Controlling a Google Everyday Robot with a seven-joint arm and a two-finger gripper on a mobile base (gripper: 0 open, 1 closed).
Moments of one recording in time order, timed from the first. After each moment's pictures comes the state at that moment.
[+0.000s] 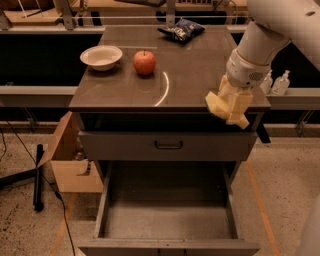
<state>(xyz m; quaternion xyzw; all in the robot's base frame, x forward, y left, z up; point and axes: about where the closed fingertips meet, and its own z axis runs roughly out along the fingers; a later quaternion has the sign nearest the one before) 0.589 -0.190 0.851 -0.75 0.66 0.04 0.09</state>
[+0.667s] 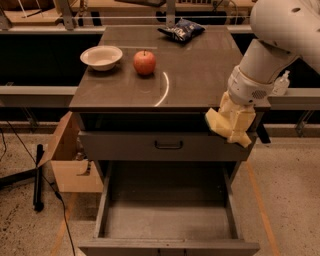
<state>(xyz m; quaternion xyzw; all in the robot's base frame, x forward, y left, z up) 0.542 -0.186 0.832 -0.74 0.66 0.07 0.08</state>
